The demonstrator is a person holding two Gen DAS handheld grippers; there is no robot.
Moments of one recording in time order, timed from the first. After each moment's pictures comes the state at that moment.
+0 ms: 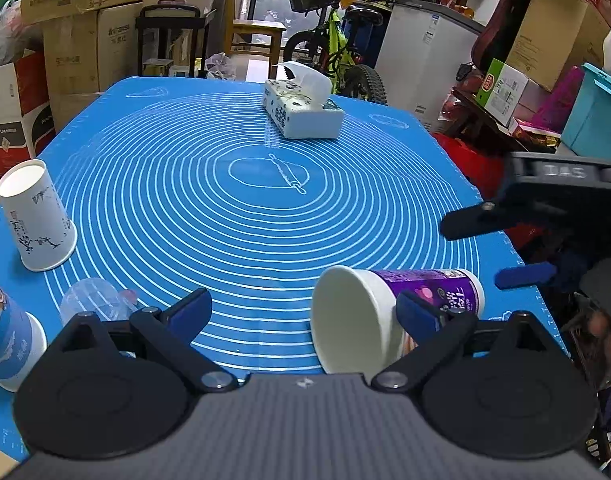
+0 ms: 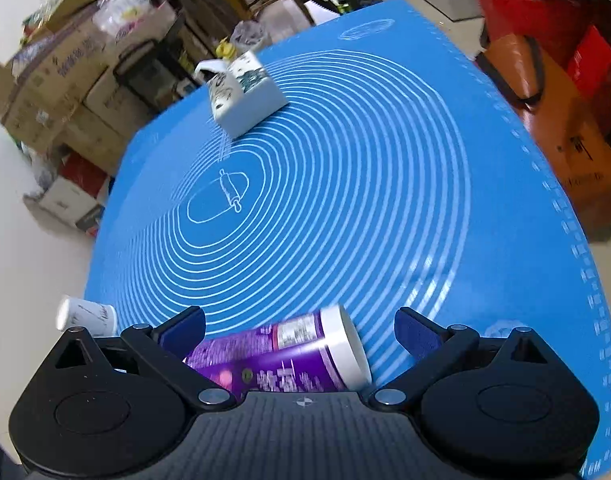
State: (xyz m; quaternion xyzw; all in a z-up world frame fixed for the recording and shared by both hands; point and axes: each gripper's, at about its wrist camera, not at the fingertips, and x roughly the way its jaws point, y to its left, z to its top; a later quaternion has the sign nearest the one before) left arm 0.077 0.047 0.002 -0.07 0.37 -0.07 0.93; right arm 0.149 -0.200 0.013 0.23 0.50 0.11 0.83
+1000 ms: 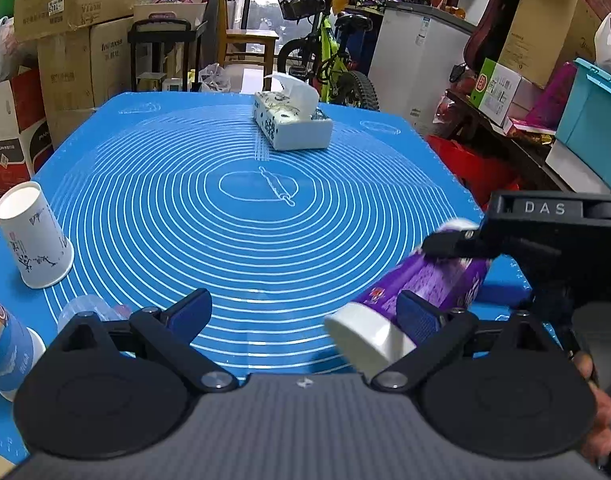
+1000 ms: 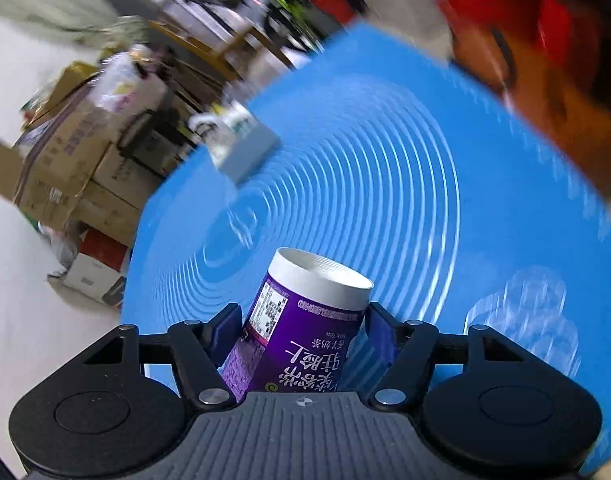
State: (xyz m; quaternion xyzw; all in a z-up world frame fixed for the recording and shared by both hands) left arm 0.076 0.037 0.013 -0.05 0.35 -0.07 0.93; right arm 0.128 -0.197 -0.001 0.31 0.42 0.08 0.85
